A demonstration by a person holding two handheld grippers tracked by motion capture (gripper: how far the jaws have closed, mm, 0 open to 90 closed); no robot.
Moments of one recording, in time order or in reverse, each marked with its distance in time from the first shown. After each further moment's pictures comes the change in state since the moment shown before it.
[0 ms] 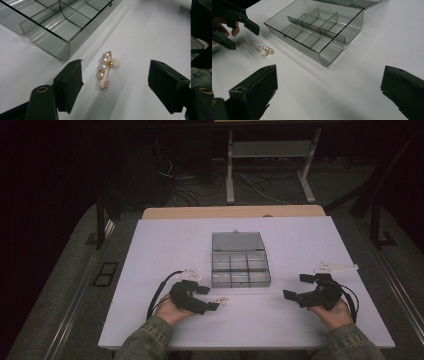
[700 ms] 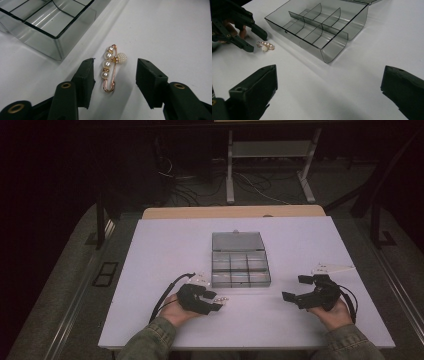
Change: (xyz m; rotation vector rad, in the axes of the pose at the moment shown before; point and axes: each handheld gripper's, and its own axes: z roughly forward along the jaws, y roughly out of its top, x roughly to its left) left arm -0.001 -0.001 0.021 0.062 0.036 0.083; right arm 0.002 -0.001 0.003 0.022 0.008 -0.010
